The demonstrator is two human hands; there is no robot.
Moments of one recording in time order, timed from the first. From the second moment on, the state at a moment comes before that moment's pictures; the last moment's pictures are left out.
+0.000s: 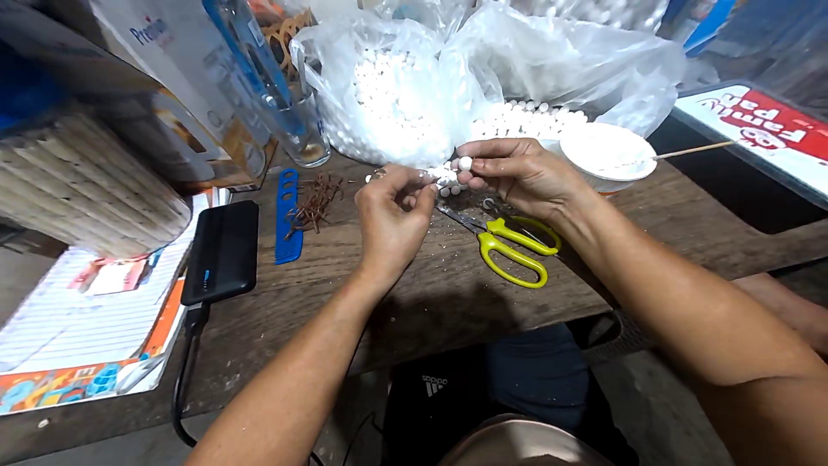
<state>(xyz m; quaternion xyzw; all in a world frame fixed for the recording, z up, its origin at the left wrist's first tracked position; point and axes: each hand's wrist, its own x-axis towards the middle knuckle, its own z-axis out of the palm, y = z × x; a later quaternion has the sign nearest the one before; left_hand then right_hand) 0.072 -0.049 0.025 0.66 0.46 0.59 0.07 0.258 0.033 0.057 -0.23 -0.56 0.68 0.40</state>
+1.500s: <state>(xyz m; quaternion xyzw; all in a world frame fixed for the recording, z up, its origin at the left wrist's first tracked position) 0.075 -0.056 0.027 0.69 0.47 0.55 0.03 0.252 0.027 0.047 -0.22 -0.68 0.54 0.46</state>
